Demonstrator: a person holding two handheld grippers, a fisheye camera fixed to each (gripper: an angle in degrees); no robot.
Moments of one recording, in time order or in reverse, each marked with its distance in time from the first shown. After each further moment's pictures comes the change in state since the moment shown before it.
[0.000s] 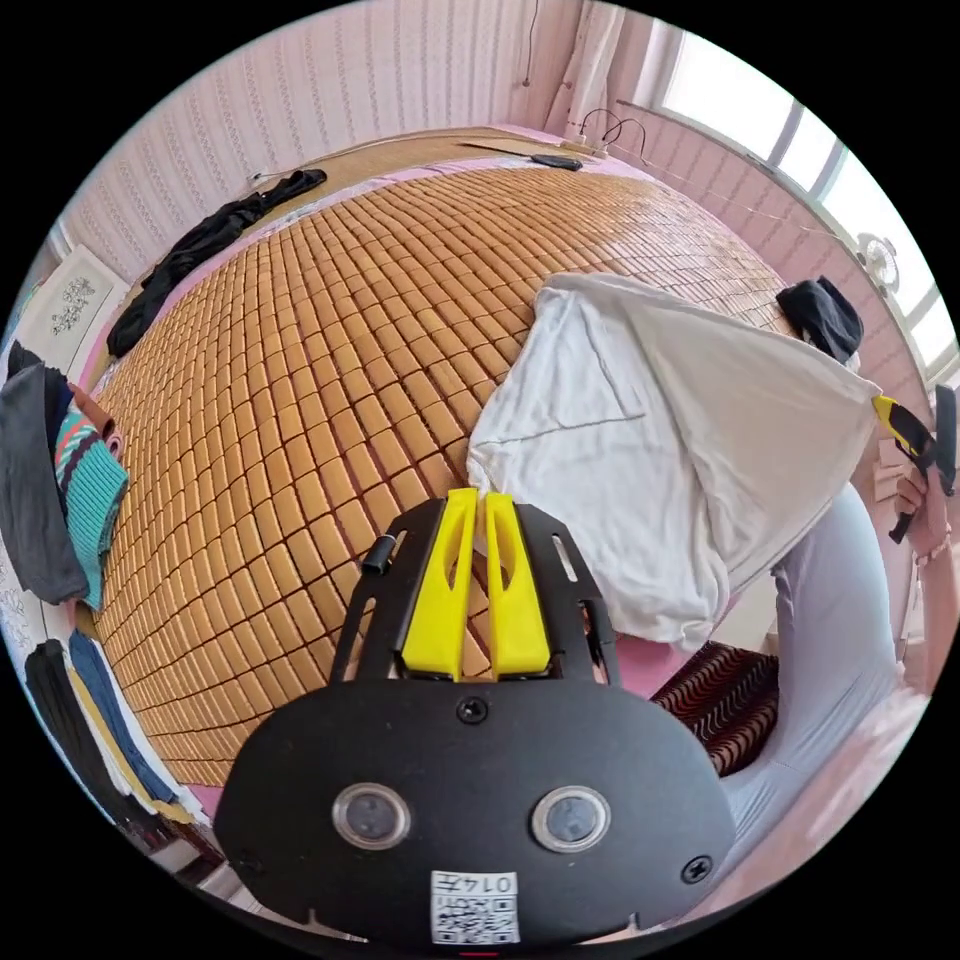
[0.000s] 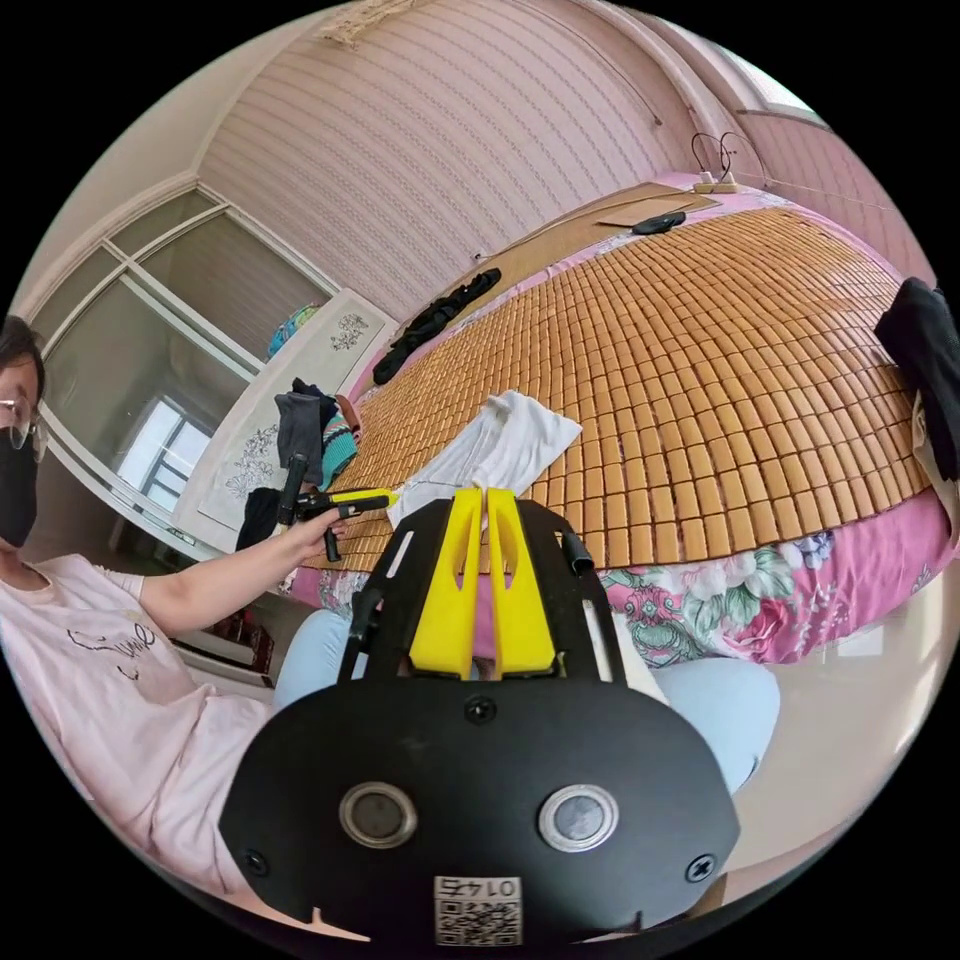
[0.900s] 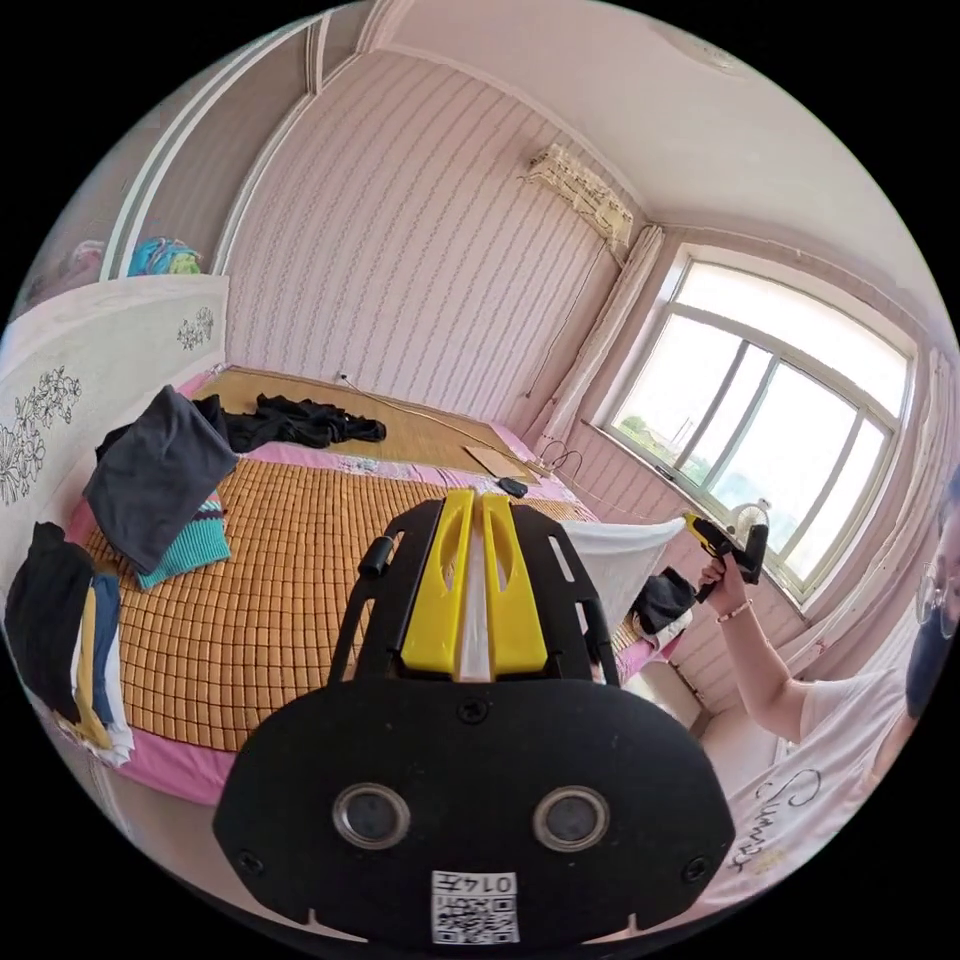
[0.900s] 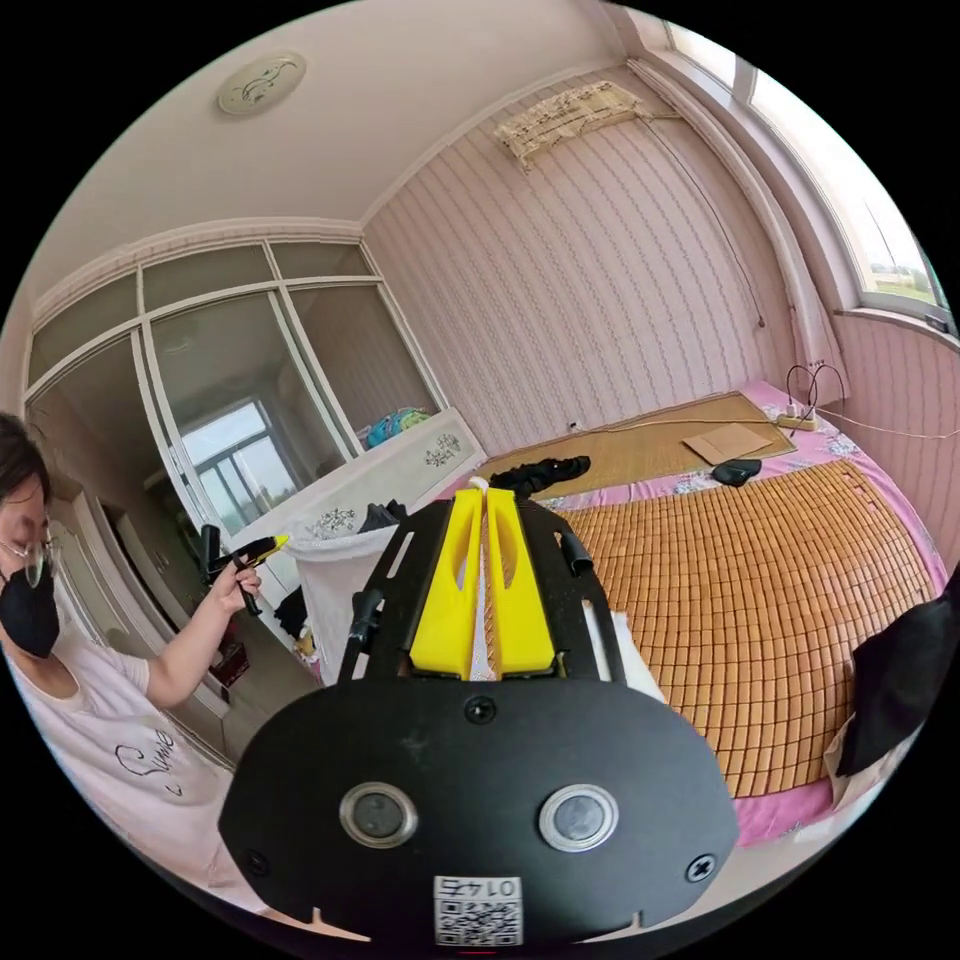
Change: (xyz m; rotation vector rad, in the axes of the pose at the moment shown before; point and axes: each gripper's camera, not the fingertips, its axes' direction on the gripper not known) left arm -0.037 0.151 -0.364 0.800 0.212 -0.293; right arm -0.123 -0.107 -0.231 0.357 -0.104 -0.333
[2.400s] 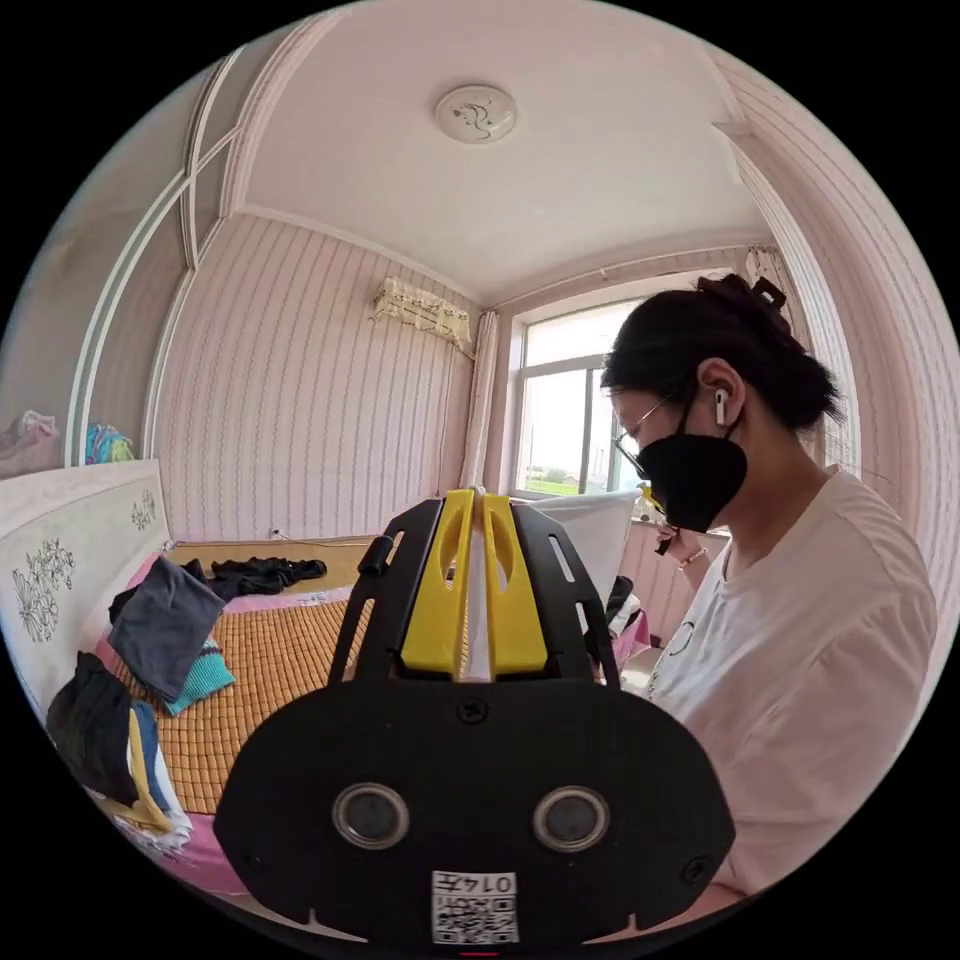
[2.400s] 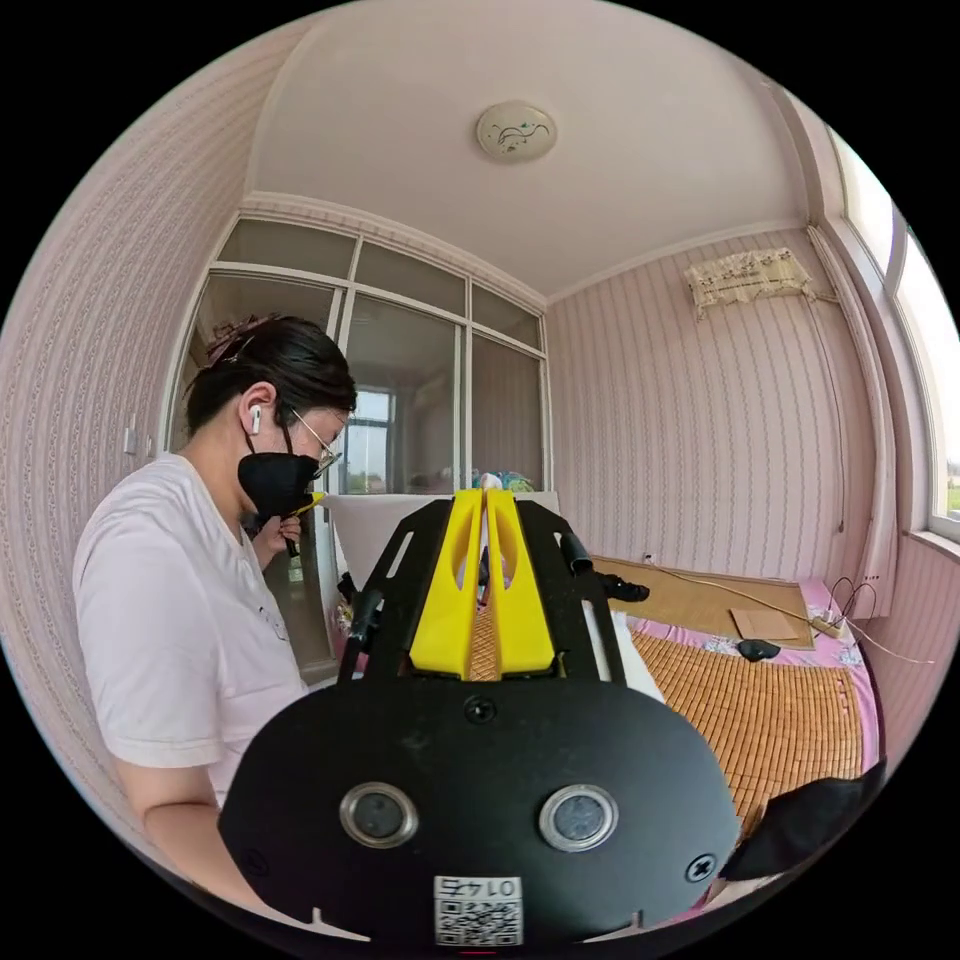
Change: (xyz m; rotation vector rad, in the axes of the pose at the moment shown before) left arm 0.108 0.116 -0.262 0.268 0.155 0.401; right arm -0.142 0.002 -0.230 0.191 -0.286 -0.452
